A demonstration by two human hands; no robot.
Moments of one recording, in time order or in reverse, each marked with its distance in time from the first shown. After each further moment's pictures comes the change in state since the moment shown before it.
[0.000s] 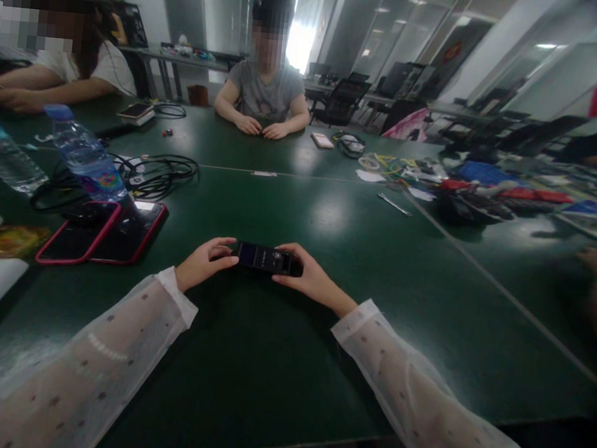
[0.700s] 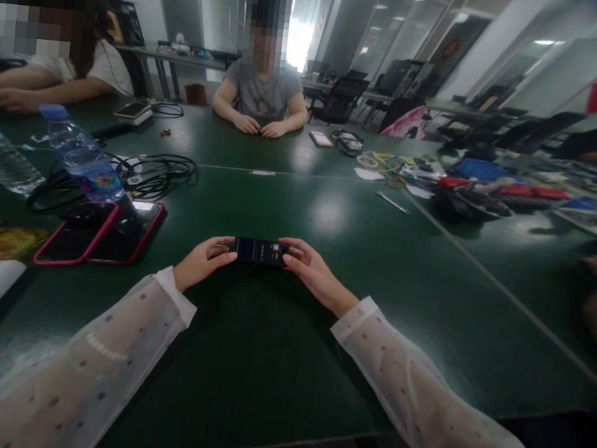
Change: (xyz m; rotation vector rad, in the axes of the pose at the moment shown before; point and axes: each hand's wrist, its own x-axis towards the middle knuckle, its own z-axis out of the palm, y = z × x) left_hand -0.001 0.004 -0.001 -0.008 0.015 -0.023; right_hand -0.001 -0.005 0.002 0.553 0.067 0.193
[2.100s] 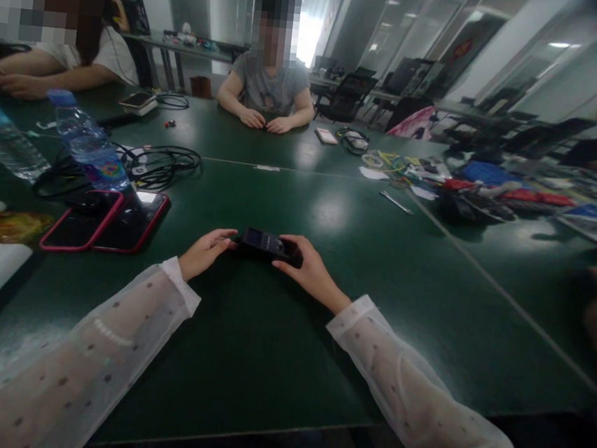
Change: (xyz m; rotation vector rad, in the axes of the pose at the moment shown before) left_hand -0.001 0.007 0.007 0.099 0.056 0.085; right_hand 0.004 0.011 0.002 -0.760 0.110 -0.363
